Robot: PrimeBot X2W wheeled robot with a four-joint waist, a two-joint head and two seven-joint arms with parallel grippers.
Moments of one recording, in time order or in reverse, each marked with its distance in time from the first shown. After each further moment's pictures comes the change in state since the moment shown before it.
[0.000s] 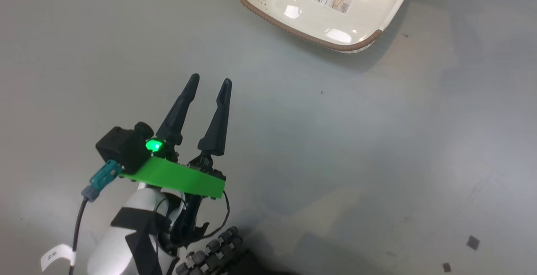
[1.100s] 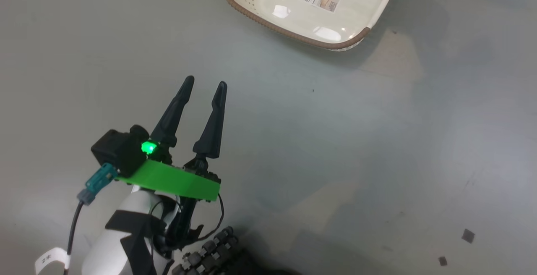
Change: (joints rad) left arm 0.014 0.027 0.007 -0.014 0.015 0.000 0.000; right arm 0.130 -0.001 0.261 -0.126 0.236 -0.012 0.001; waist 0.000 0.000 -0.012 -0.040
